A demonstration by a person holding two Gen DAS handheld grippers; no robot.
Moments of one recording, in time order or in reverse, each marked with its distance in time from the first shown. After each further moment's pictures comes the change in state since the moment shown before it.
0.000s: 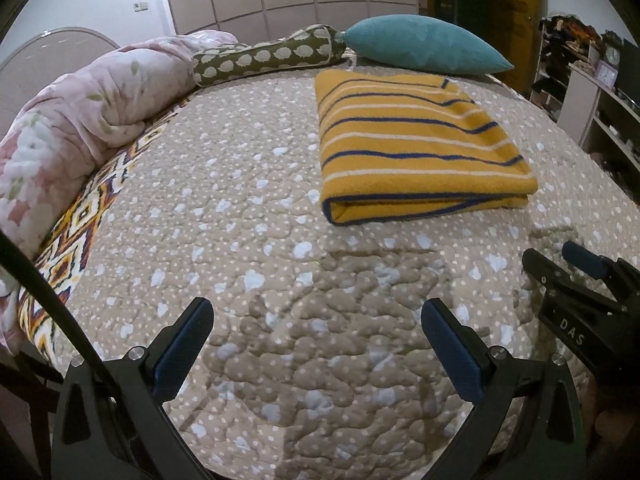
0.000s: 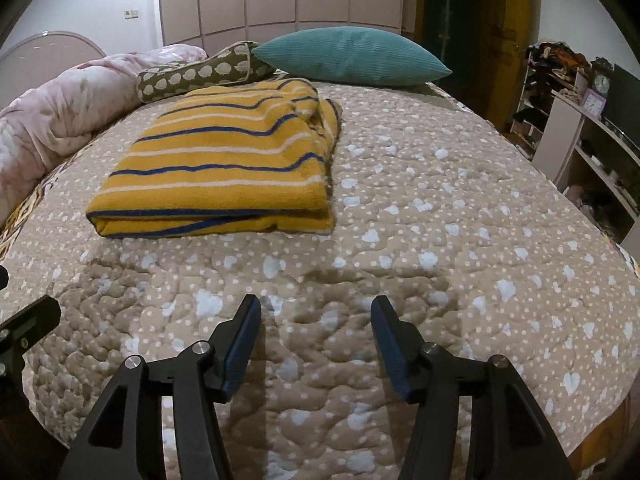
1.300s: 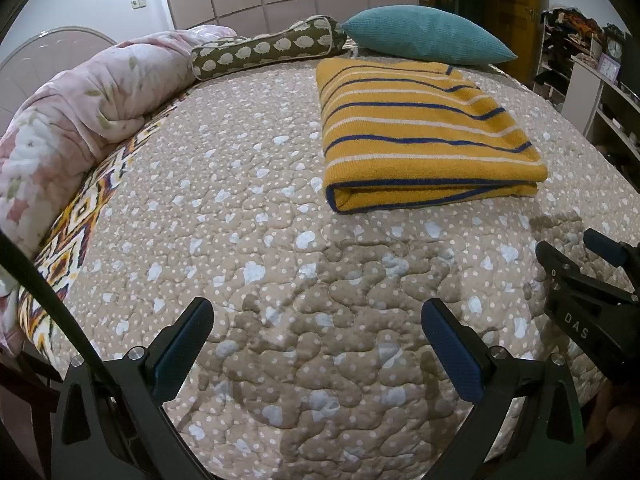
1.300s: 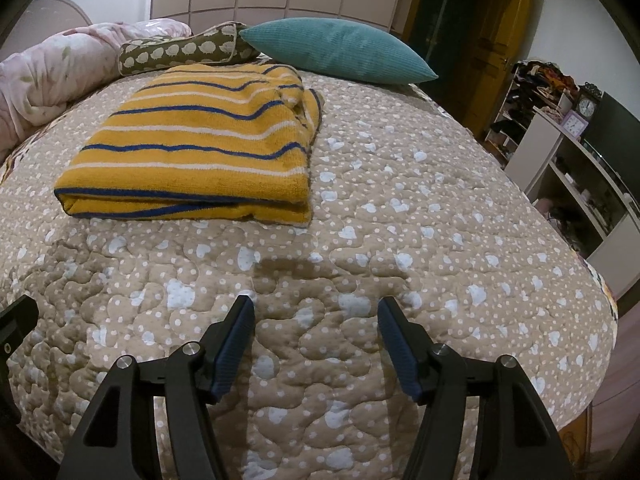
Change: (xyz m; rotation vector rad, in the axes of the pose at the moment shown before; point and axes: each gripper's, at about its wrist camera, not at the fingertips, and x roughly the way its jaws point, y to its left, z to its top) left arm 0.010 0.005 -0.003 0.013 0.018 0.008; right arm 0.004 0.011 0.003 -0.068 0.044 -0.151
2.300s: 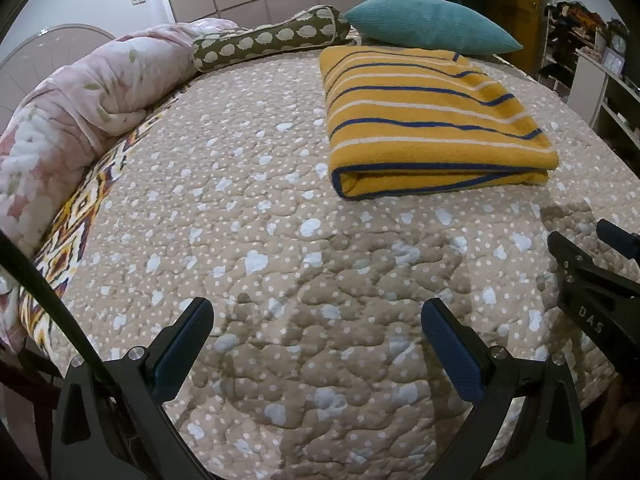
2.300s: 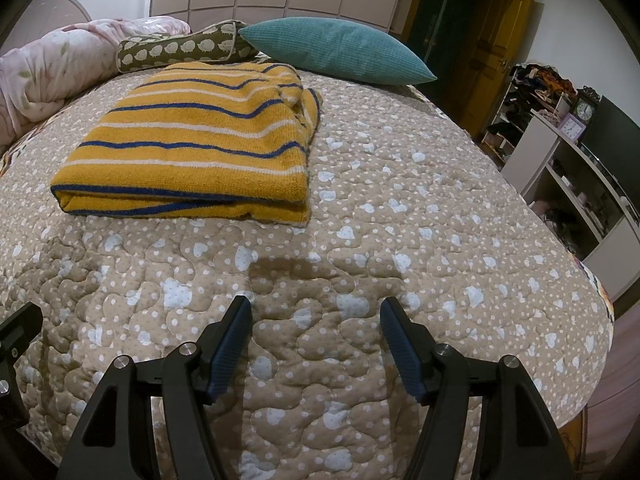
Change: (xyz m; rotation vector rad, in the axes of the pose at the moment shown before) left arm 0.007 0.005 -0.006 0.015 0.025 0.015; right arm 0.000 0.002 -0.001 -0.008 0.000 -0.017
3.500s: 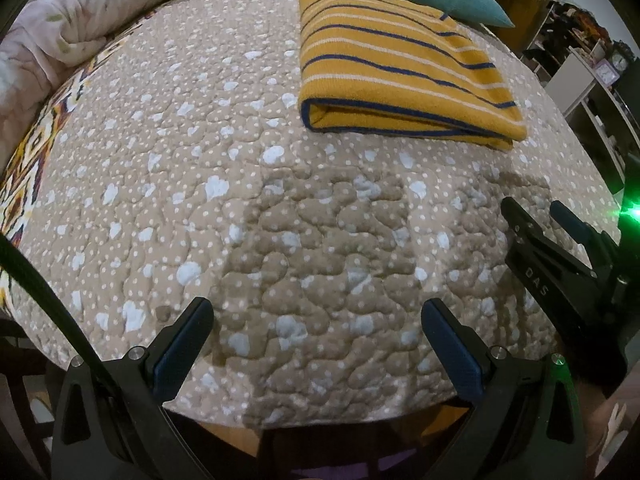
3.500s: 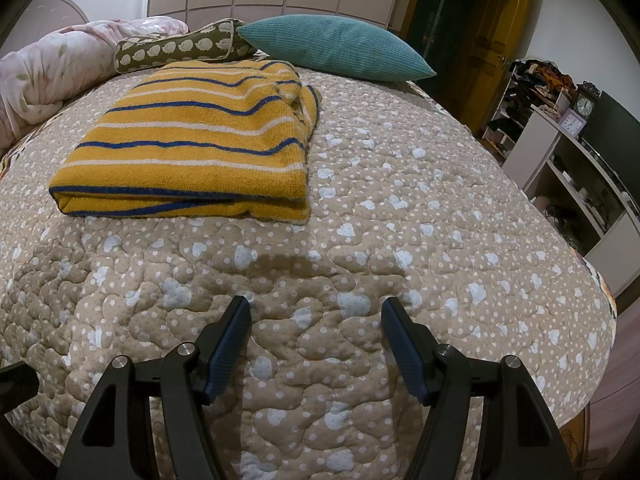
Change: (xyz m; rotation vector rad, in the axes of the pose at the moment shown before) left arm -0.008 0.015 -0.007 -0.071 0.274 -0.213; right arm 0.001 0.000 0.001 0.012 0.011 0.003
